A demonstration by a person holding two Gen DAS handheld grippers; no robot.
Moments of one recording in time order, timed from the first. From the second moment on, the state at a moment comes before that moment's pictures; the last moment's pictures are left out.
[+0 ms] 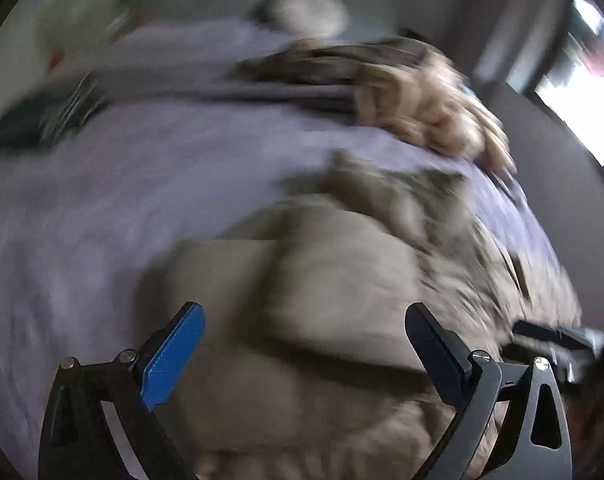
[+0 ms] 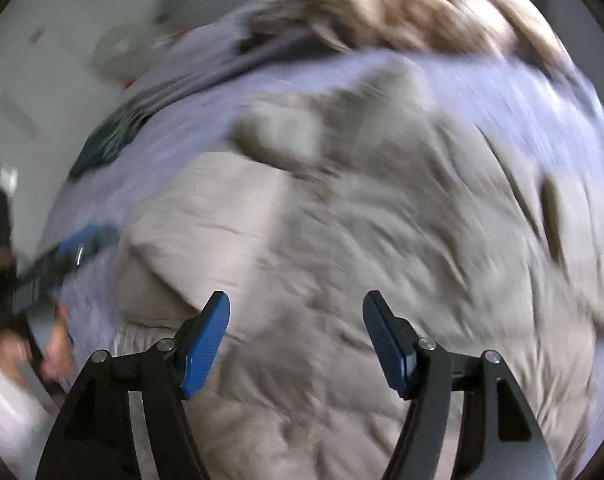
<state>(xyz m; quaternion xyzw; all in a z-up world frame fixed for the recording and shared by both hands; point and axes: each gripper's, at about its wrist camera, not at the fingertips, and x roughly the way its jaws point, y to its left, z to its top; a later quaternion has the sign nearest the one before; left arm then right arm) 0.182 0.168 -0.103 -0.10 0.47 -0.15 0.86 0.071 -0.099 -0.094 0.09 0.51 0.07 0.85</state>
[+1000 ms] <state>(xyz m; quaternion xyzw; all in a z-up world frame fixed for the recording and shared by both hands) 0.198 0.199 -0.125 -0.07 0.47 -0.07 0.88 0.060 -0.207 -0.108 0.26 0.46 -0.08 0.84</state>
